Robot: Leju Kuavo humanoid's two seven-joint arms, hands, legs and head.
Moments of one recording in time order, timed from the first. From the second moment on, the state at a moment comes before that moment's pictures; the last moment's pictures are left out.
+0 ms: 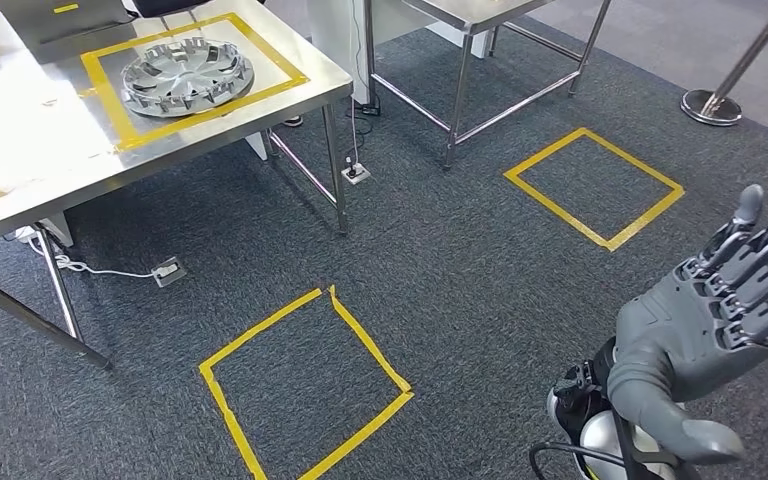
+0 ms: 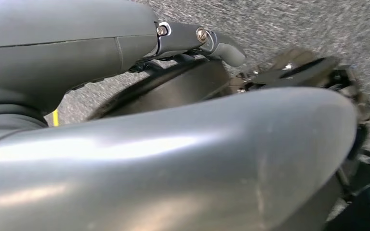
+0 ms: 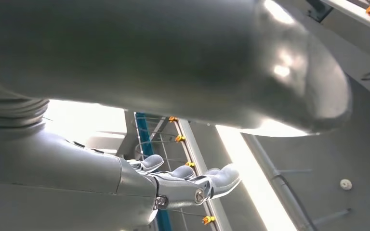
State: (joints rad) left arm -0.15 -0.02 -1.50 -0.13 1.23 -0.05 -0.26; right arm -0.10 -0.11 0.39 -2.15 0.27 -0.68 -0.65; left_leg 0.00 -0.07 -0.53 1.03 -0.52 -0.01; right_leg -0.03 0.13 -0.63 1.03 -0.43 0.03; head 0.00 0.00
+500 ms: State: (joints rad) left arm -0.14 -0.03 -1.50 -0.13 1.24 -0.04 -0.24; right arm -0.01 -0.12 0.40 -2.19 0.30 -0.70 -0.65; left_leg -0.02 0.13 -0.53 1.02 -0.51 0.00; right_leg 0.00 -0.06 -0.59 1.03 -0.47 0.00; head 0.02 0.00
